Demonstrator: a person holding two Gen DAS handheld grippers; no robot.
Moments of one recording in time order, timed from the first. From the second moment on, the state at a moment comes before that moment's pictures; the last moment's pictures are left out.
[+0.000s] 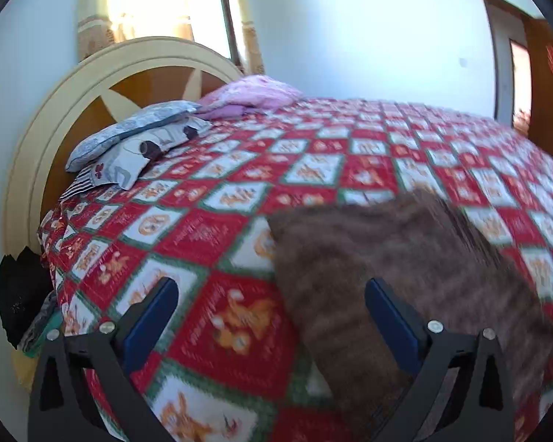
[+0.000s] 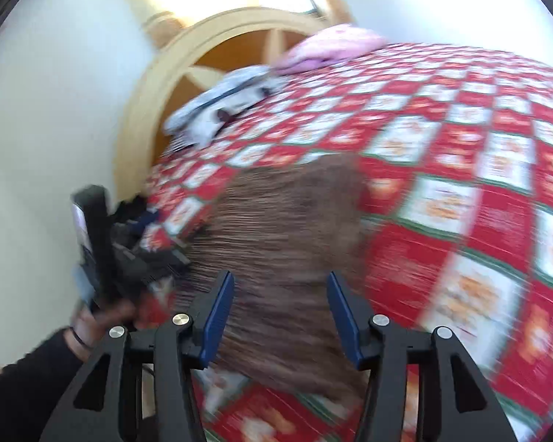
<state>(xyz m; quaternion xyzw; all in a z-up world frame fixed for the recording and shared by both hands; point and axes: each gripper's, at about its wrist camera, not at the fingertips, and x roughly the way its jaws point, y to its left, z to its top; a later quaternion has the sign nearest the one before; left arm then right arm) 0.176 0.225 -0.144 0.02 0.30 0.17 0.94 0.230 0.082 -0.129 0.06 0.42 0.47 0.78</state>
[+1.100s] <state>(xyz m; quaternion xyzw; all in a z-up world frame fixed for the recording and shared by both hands) 0.090 0.181 -0.109 0.02 0.27 0.11 0.96 0.115 0.034 -0.070 -0.01 0.27 0.30 0.92</state>
